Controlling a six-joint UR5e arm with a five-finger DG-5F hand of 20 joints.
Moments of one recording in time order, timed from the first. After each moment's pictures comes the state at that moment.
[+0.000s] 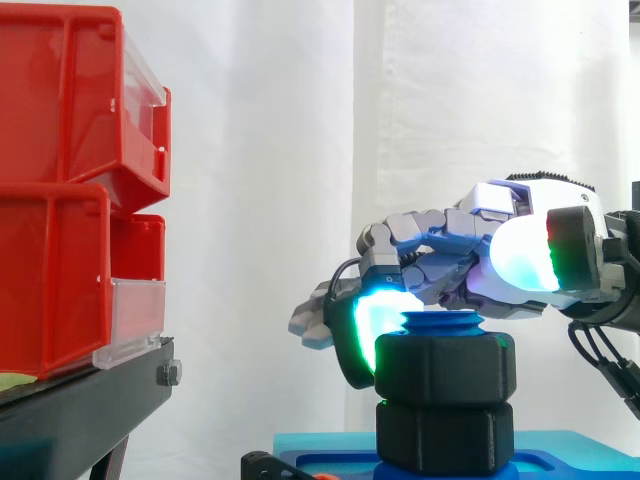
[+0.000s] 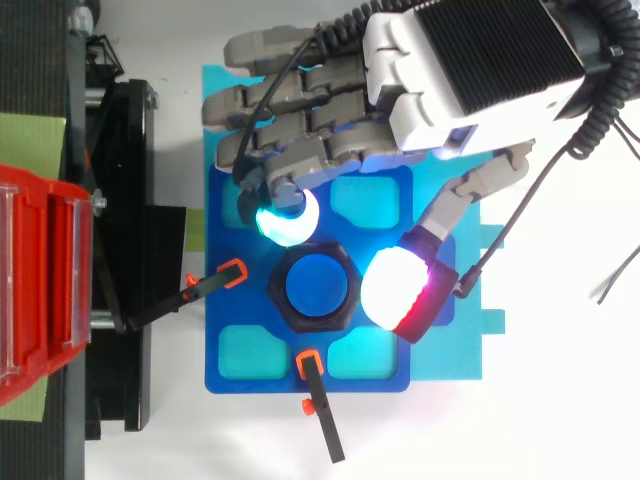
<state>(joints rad) -0.09 -2.33 -1.22 -2.50 -2.03 -1.08</state>
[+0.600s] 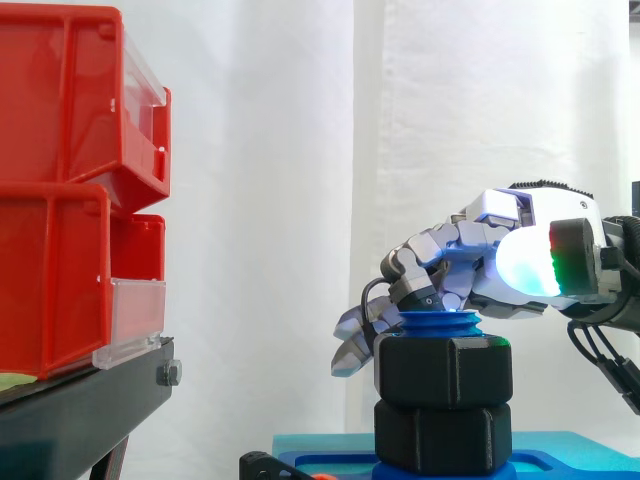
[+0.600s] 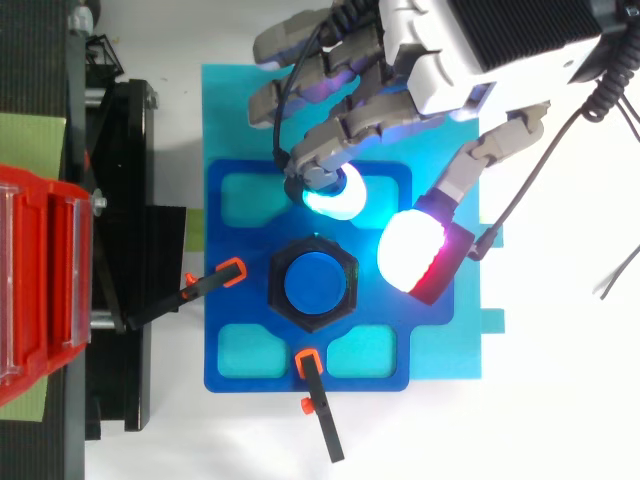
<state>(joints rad) -0.12 -2.33 -1.22 -2.50 -2.07 -1.08</state>
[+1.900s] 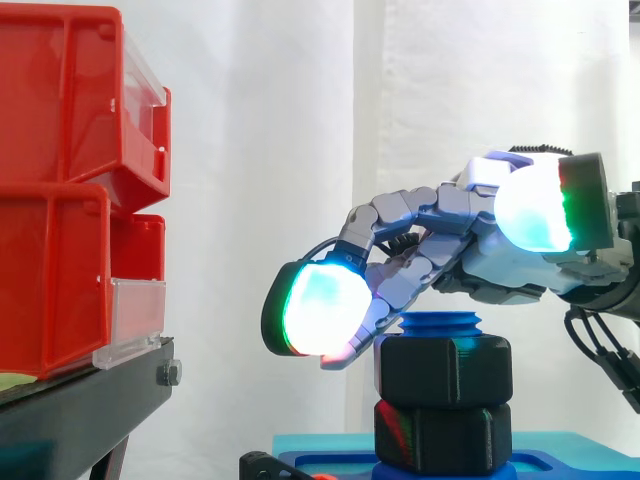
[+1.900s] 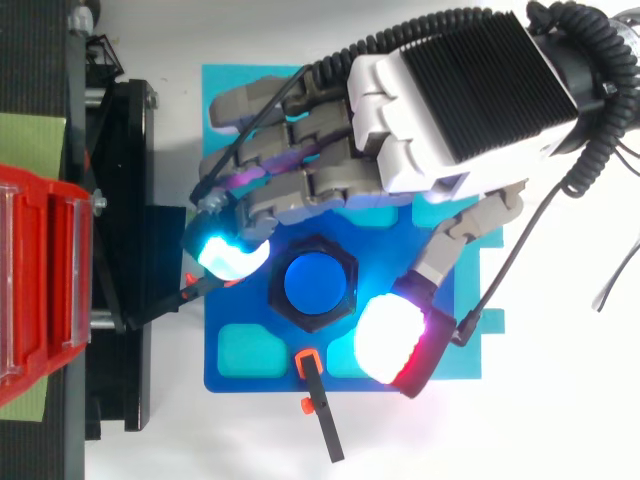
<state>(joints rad) -0.05 -2.33 -1.21 -2.50 -2.02 -1.08</state>
